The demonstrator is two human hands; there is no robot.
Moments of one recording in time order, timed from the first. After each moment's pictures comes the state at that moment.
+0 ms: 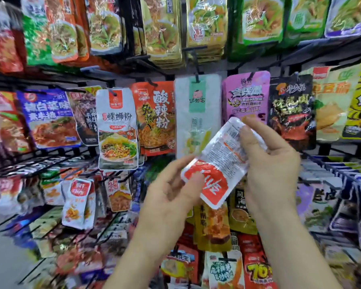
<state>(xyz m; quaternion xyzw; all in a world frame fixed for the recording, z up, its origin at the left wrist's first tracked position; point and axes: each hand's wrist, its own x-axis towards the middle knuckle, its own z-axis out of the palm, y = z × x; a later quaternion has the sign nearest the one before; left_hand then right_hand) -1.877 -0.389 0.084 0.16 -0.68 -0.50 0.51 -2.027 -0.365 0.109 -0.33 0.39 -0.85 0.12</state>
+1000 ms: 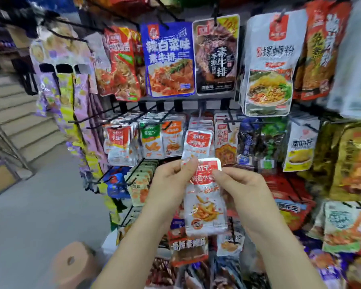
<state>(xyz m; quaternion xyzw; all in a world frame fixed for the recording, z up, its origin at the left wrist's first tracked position) -1.603 -0.529 0.017 0.32 -0.62 -0.57 0.42 -1.735 -0.460 0.000 -0.42 0.53 -0.63 0.38</state>
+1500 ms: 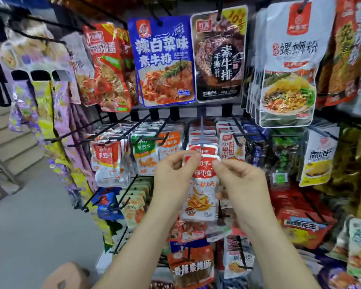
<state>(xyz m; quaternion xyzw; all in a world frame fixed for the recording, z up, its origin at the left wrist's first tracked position) -1.643 -0.609 0.013 0.34 -0.61 -0.52 0.49 -1.746 -0.540 0.000 -0.34 0.55 -0.71 0.29</state>
